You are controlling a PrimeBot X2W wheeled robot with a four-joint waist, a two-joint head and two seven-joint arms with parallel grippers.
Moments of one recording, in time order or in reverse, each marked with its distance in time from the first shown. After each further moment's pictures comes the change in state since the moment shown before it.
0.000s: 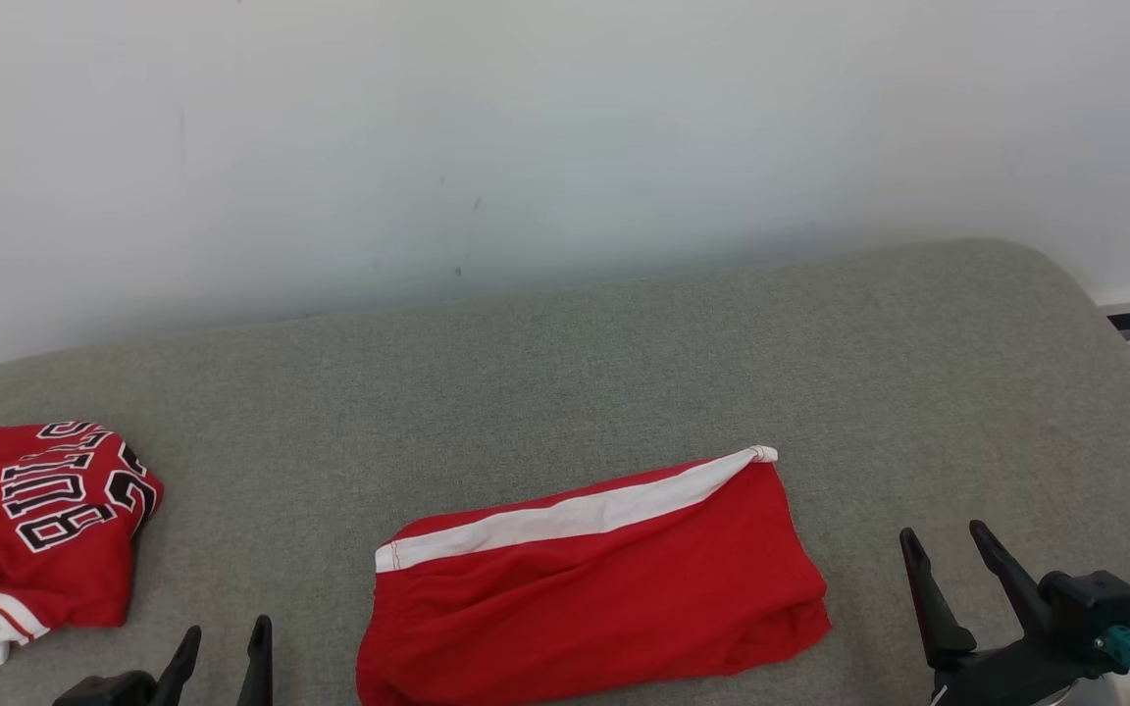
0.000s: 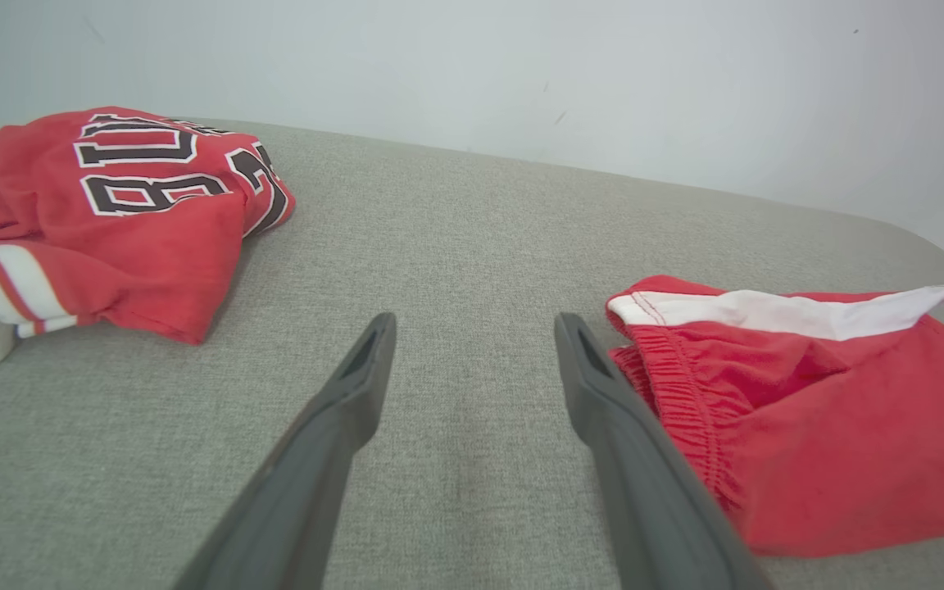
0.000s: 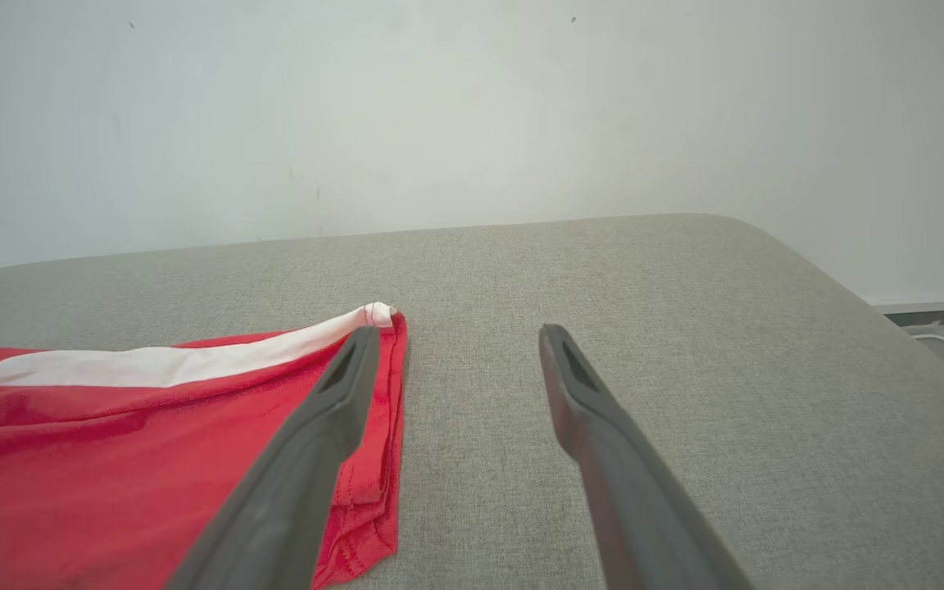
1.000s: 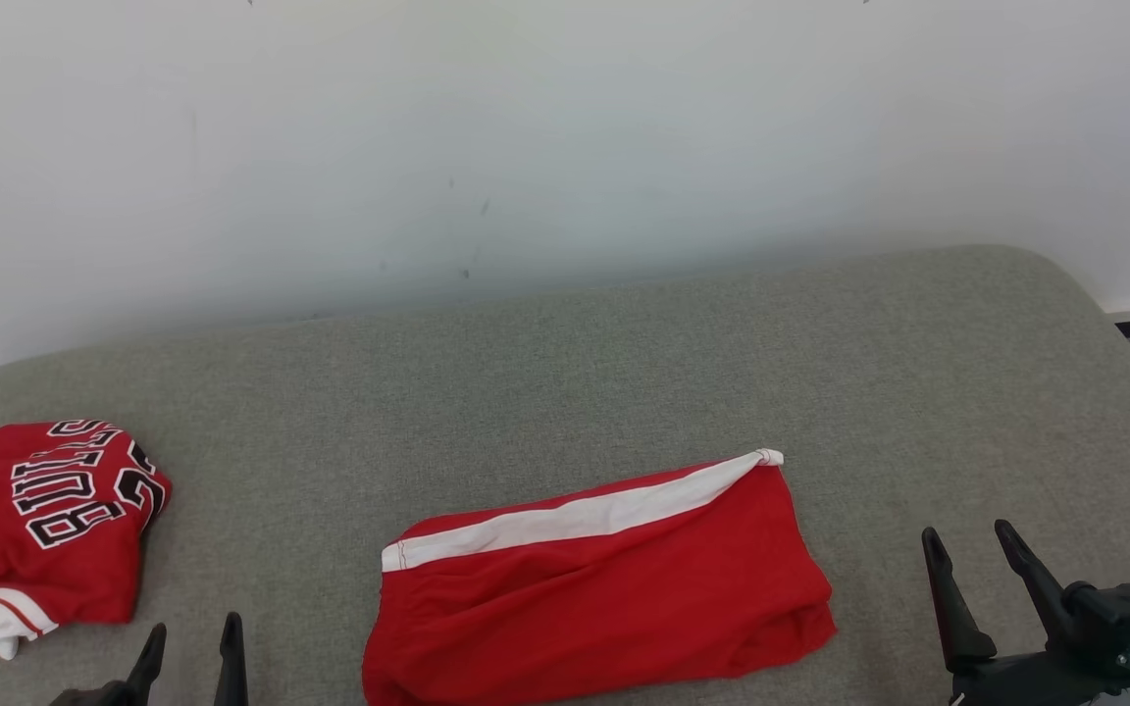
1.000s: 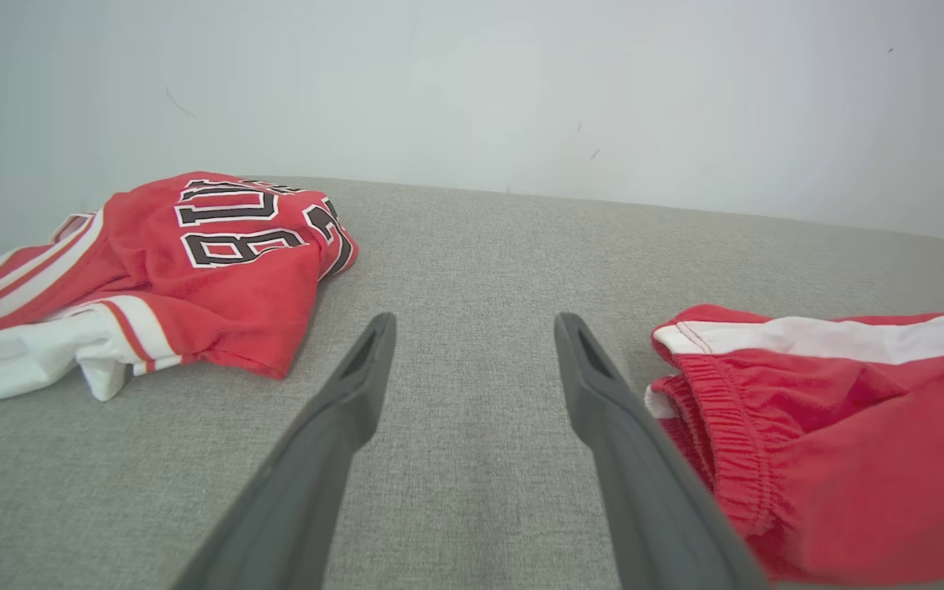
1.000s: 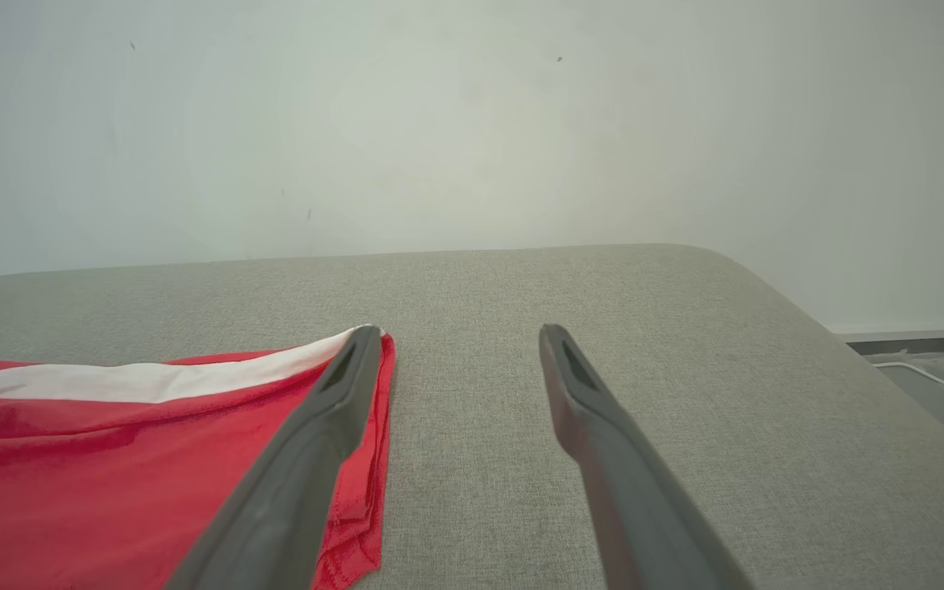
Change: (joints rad) left arm 0.046 -0.062 0.153 -0.027 0.181 0.000 -0.001; right arm 0.058 0.003 -0.068 -0.079 -0.068 -0.022 0.000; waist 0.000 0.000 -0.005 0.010
